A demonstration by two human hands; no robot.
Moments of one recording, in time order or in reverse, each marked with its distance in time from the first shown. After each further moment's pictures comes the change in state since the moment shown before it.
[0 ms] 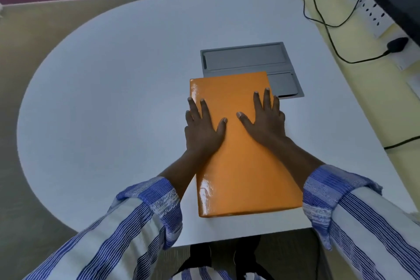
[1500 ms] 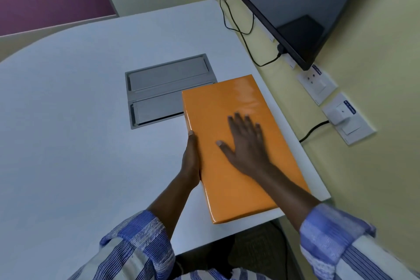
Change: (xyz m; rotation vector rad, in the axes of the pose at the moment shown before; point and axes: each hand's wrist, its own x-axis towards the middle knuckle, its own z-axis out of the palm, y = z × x) left_hand -0.052 0.202 0.111 -1.277 -0.504 -0.388; right_hand -0.069 0.205 -0.064 0.032 0.097 -0.091
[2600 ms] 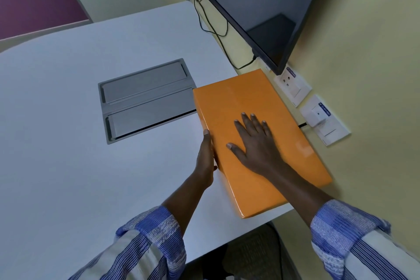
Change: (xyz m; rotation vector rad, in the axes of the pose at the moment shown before) left_hand 0.031 -0.008 0.088 0.157 -0.042 -0.084; right_hand 0.001 0.080 -0.031 -0.110 -0.020 0.001
